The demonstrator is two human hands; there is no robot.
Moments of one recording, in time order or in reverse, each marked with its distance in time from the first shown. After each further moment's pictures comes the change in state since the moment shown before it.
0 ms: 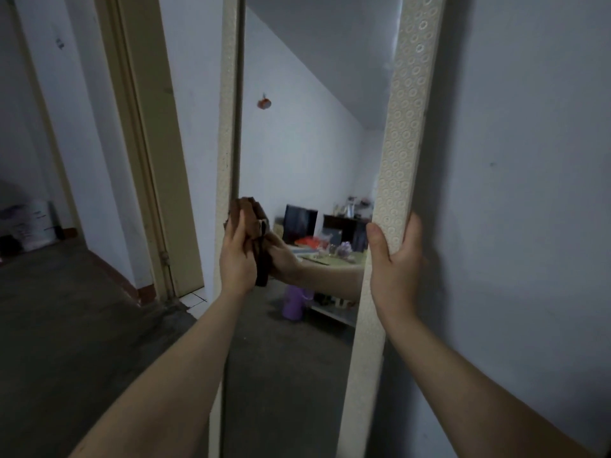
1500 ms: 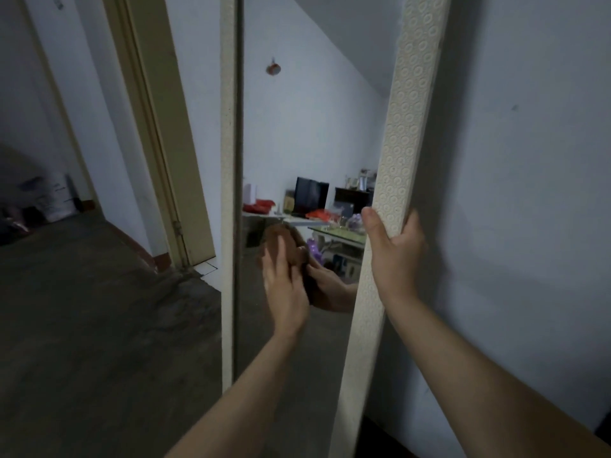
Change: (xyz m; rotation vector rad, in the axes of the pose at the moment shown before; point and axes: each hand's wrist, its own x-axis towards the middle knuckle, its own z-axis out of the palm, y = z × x) left_hand -0.141 0.013 0.038 -0.047 -0.023 -0.257; right_hand -0.032 0.017 -0.009 0.017 -0.052 0.167
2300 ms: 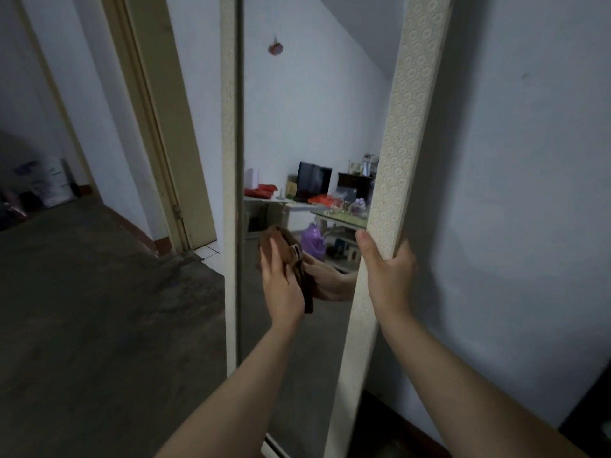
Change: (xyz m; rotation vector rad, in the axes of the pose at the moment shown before) left_hand -0.021 -0.028 -0.009 -0.031 -0.018 -0.163; right_hand -0.049 0.038 -0.008 0.079 -0.046 0.170
